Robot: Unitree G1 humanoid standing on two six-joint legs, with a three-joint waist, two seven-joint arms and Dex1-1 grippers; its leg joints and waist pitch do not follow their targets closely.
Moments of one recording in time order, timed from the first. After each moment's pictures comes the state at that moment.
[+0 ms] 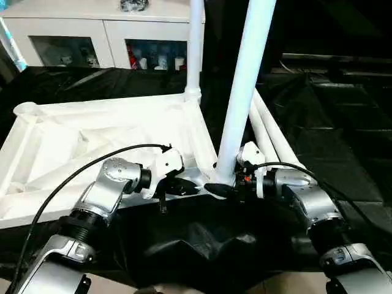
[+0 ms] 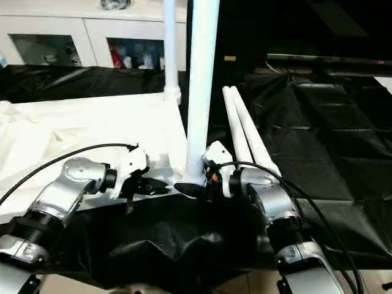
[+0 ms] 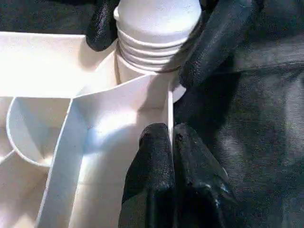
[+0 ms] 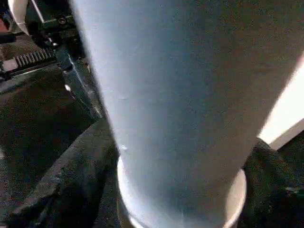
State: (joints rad) left arm -0.53 0.36 -0.26 0.48 0.01 0.17 -1.24; right arm -0.51 -0.26 0.17 0.57 0.12 0.13 1.11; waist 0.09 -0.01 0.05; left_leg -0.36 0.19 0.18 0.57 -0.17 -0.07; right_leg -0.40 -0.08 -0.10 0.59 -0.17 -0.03
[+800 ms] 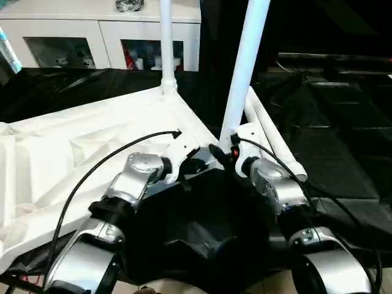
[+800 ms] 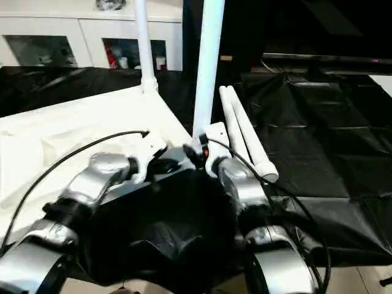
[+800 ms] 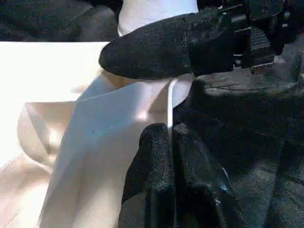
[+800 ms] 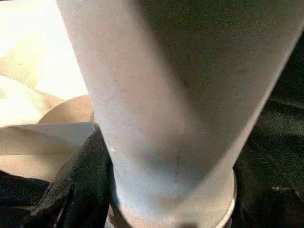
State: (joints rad) left arm -0.68 0.17 -0.21 0.70 0.07 0.21 -0.83; right arm -0.66 -0.03 0.01 0.83 0.07 0.12 0.39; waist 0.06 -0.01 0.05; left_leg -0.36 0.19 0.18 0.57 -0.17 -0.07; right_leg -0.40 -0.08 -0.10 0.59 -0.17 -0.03
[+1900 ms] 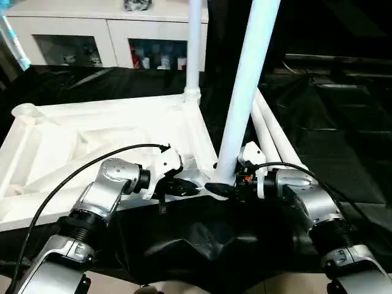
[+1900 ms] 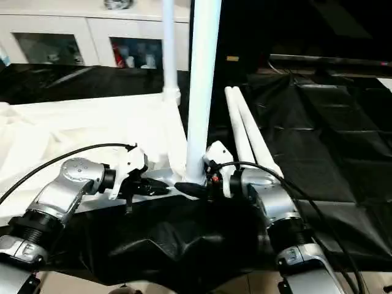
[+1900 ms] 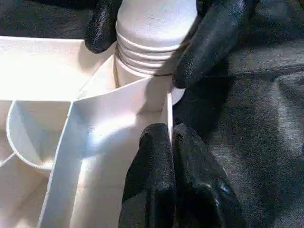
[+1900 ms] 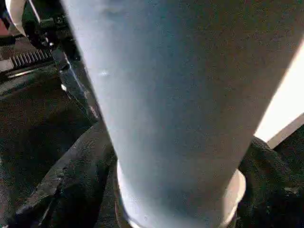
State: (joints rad) left arm -0.54 0.35 -0.25 0.50 -0.01 0.16 -1.25; right arm -0.51 -0.26 0.17 0.56 0.13 0.16 1.10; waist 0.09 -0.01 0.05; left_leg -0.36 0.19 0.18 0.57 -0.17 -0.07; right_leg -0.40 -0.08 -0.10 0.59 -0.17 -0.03
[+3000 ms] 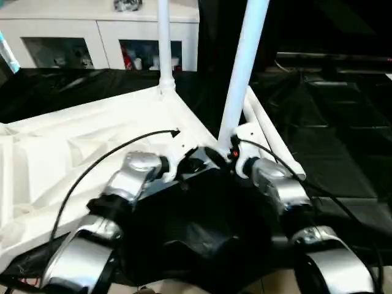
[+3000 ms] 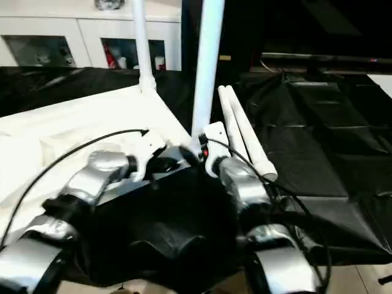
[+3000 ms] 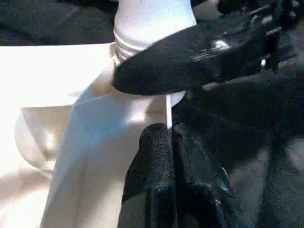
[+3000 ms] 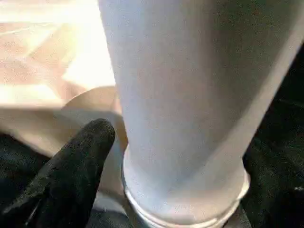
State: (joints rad) left arm -0.66 0.23 -0.22 0.70 0.05 0.15 -0.96; right arm -0.63 -0.09 0.04 0.80 0.07 0.09 0.63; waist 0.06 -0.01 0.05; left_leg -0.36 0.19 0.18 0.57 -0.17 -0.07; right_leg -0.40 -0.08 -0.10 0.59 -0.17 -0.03
